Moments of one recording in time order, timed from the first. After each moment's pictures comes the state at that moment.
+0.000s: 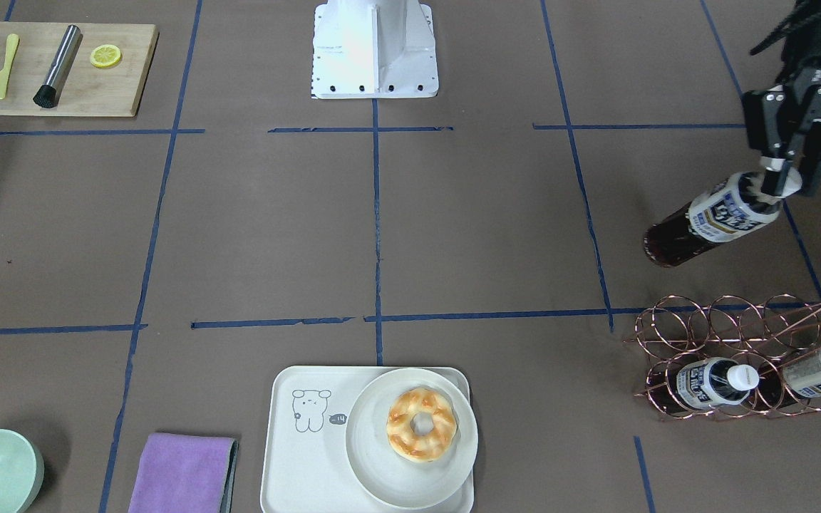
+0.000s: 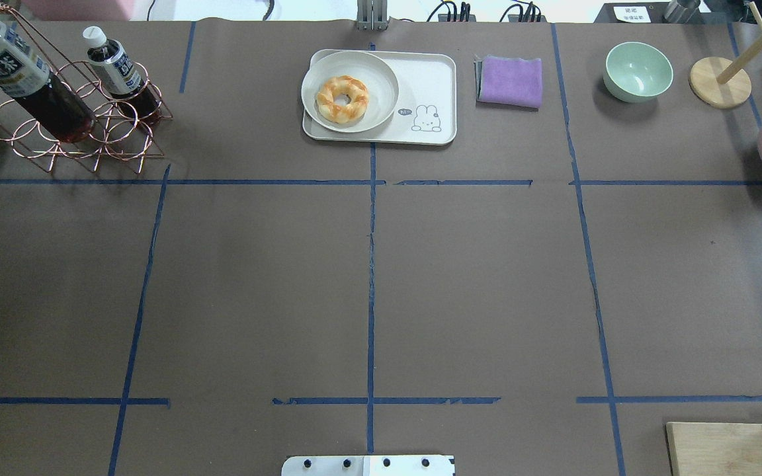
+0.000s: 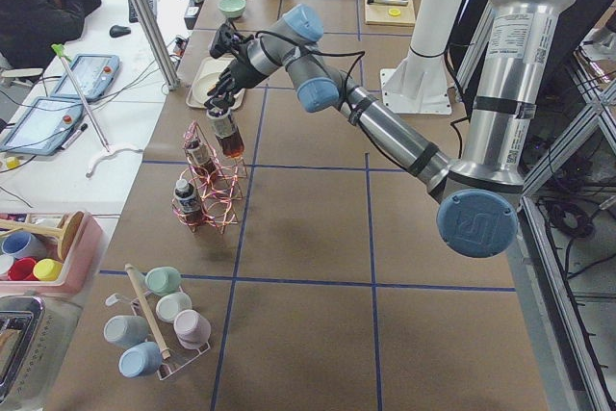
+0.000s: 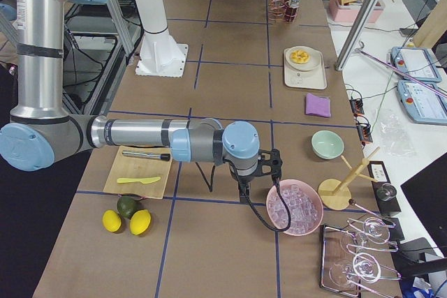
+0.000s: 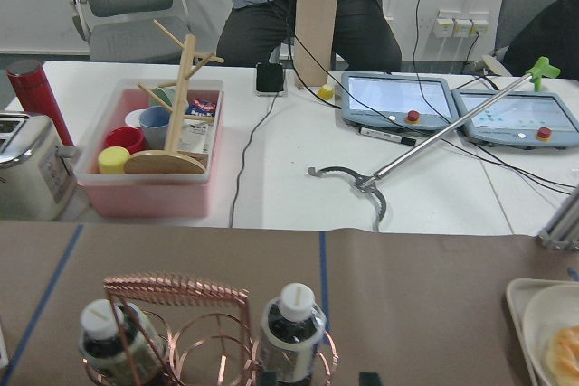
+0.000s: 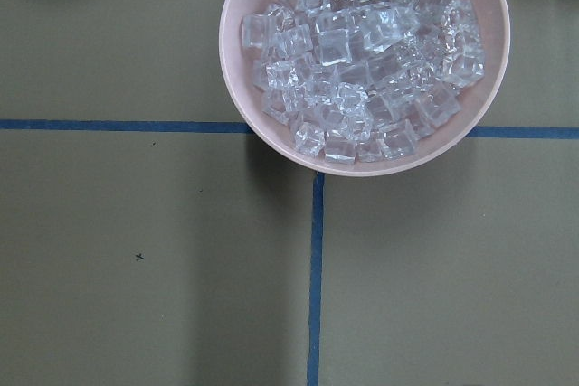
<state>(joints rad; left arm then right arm) -1.01 -1.80 -2.20 -1.80 -1.63 -0.98 1.66 -1.68 1.73 -1.57 2.44 -0.05</state>
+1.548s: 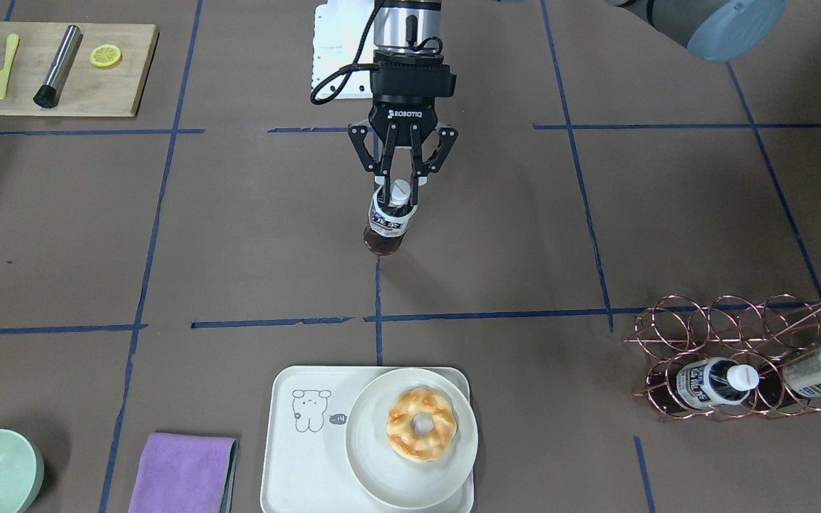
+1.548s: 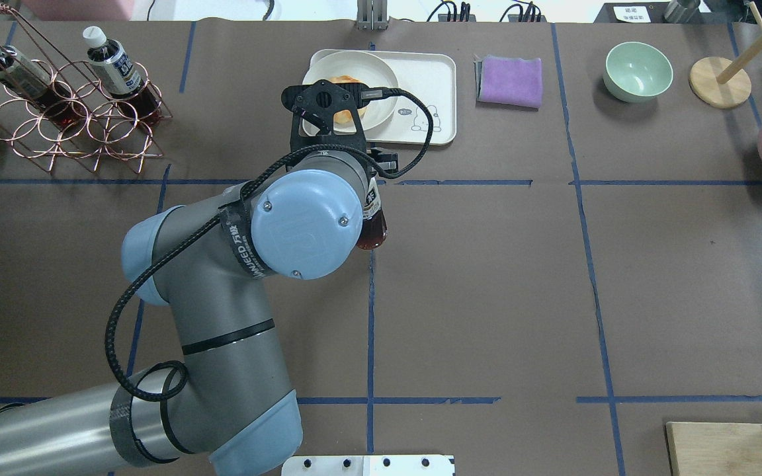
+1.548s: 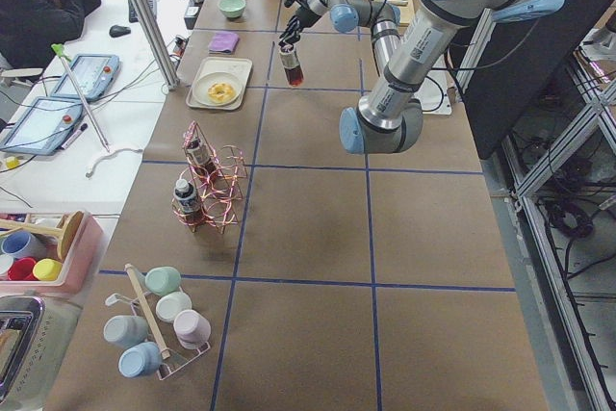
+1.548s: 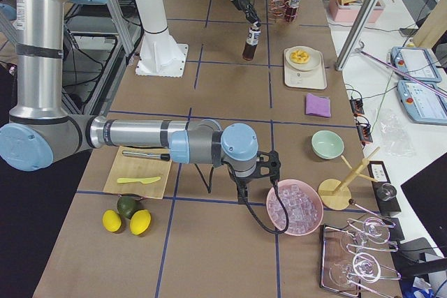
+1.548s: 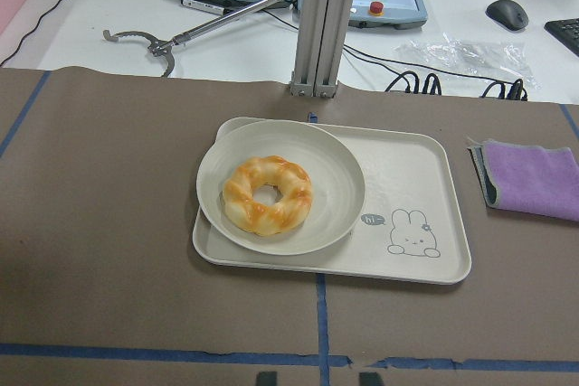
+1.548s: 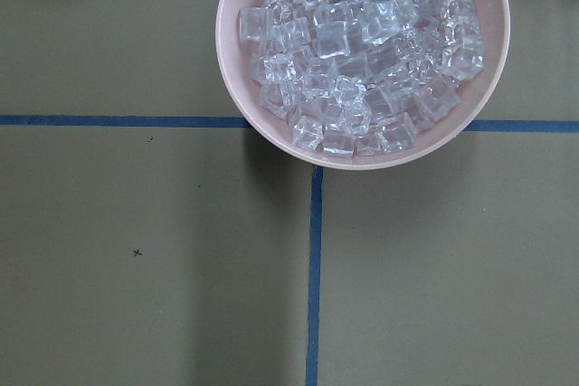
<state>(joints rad) -0.43 -2.39 -1.83 -1.51 -1.19 -1.30 1.66 -1.68 1.73 -1.57 2.44 -0.05</state>
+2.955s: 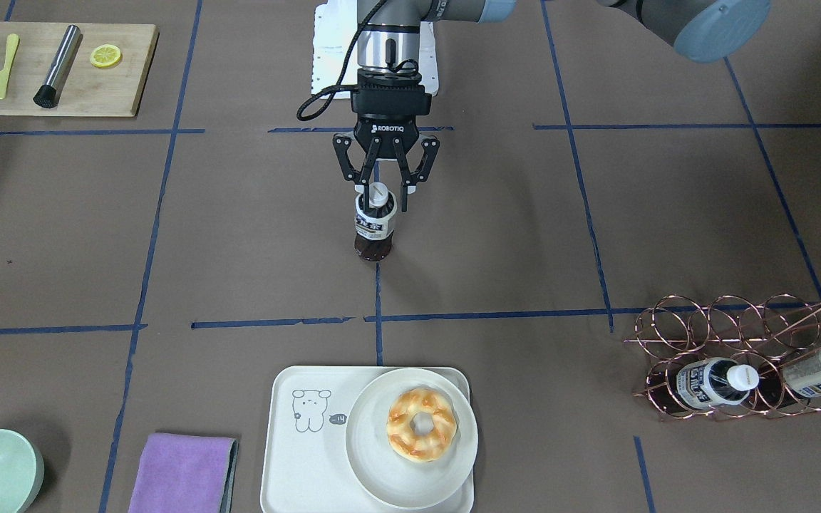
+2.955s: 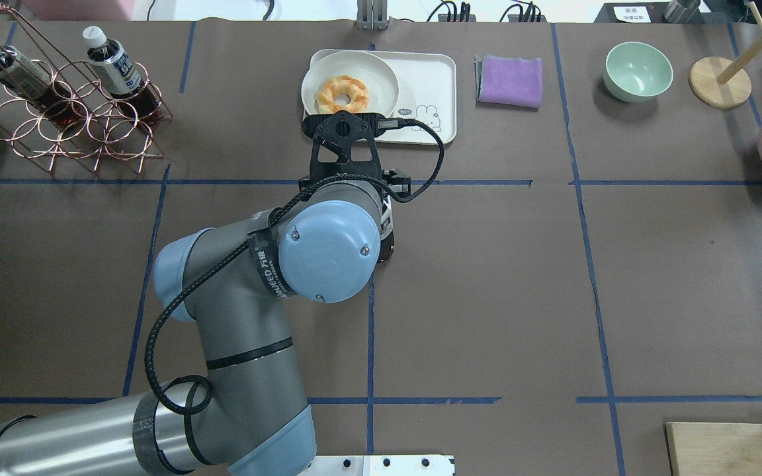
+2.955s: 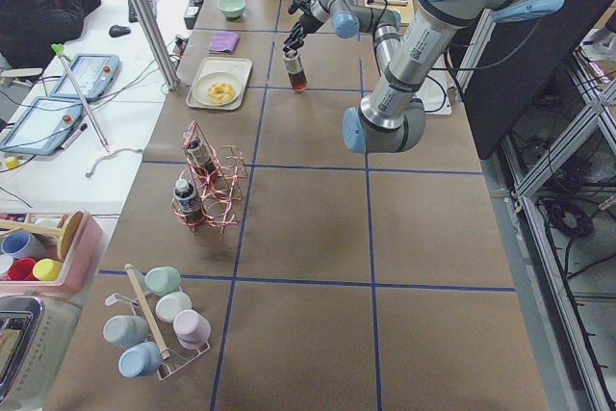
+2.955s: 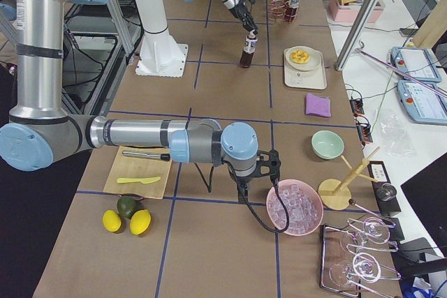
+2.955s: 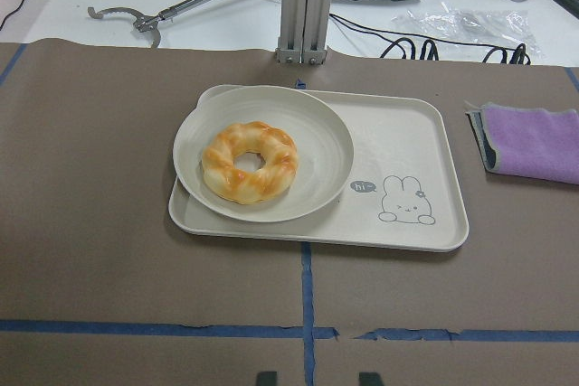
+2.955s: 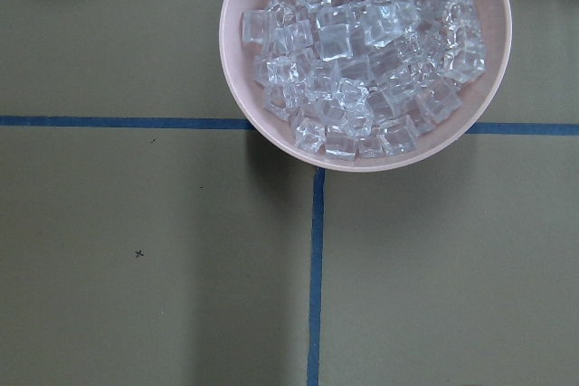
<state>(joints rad) -0.39 -2.38 -1.78 -1.56 -1.16 -1.30 1.66 -1.68 1.73 -1.57 2.44 -0.05</state>
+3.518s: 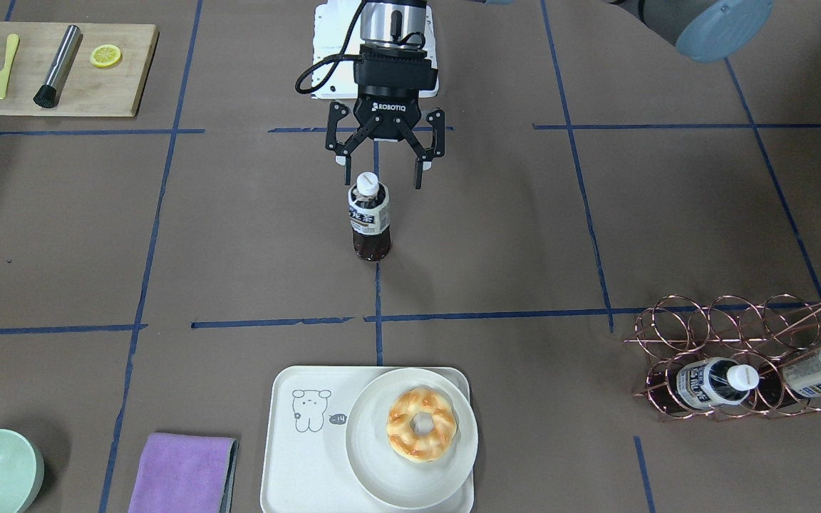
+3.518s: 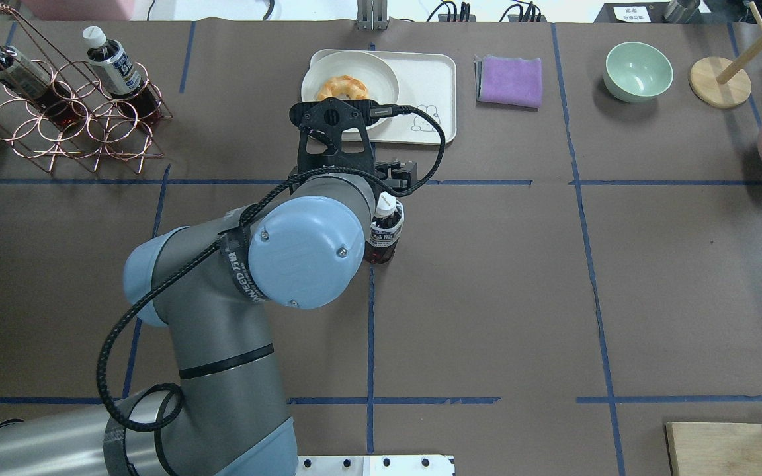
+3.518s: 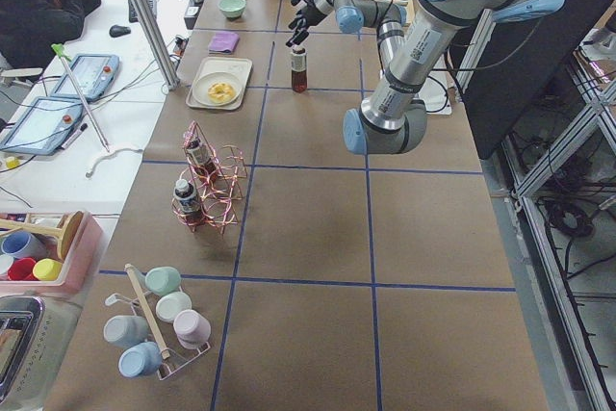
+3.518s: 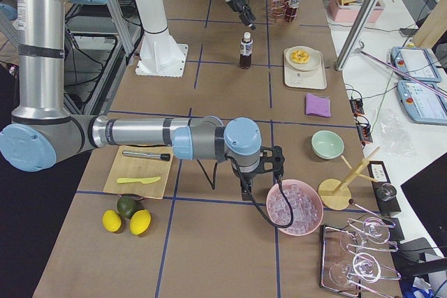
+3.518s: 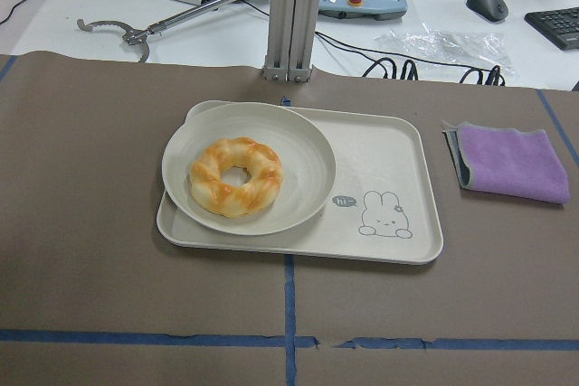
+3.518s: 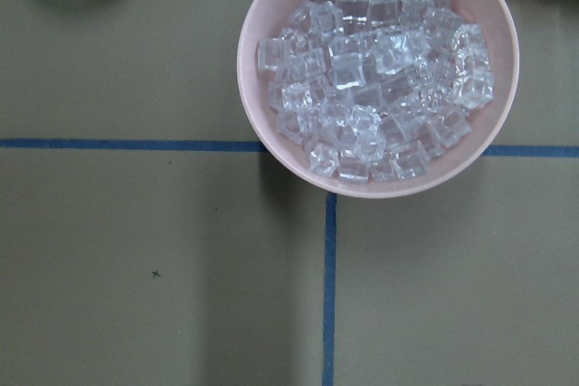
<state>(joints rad) -0.39 -2.37 -1.88 -1.54 -1.16 -1.29 1.66 -1.65 1.74 -1.57 2.44 0.00</state>
